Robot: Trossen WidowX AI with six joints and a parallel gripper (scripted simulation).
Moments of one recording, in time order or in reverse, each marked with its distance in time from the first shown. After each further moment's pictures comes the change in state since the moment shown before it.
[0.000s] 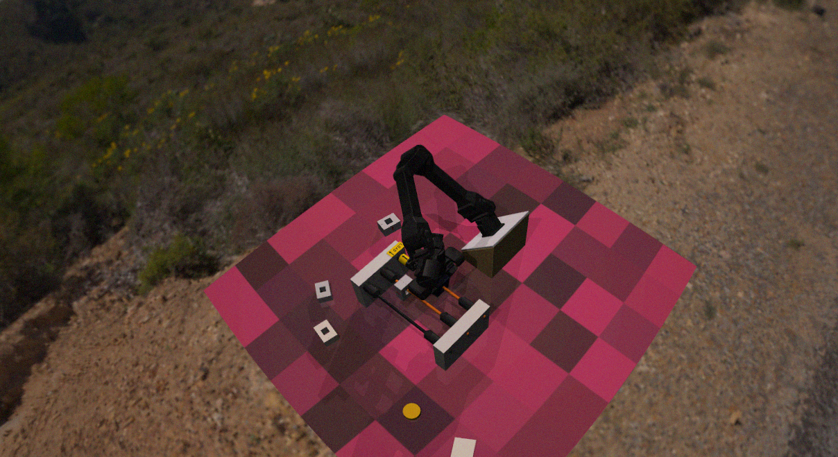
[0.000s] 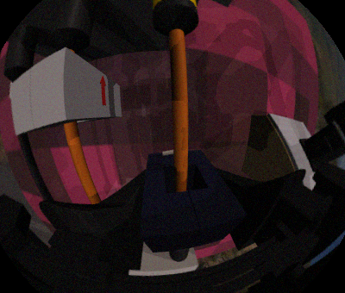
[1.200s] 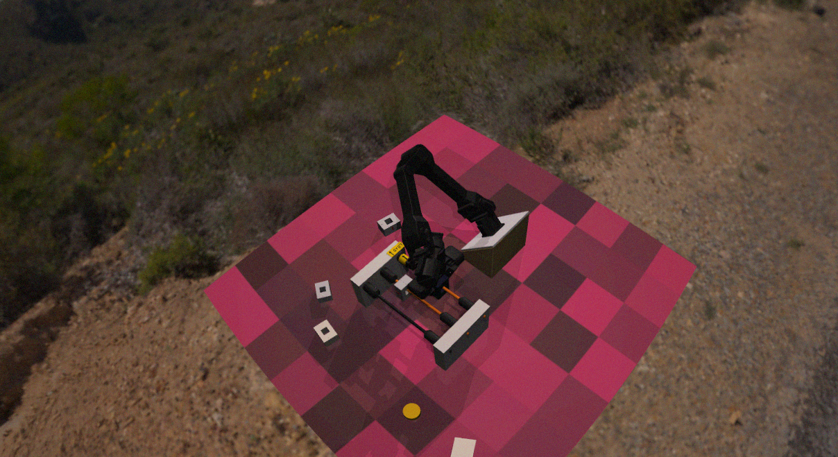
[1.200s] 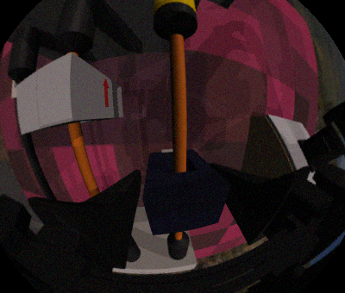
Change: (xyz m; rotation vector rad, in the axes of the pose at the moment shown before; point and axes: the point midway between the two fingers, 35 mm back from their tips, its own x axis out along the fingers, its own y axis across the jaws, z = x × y) arm -0.002 -0.001 0.000 -0.008 -0.004 0.001
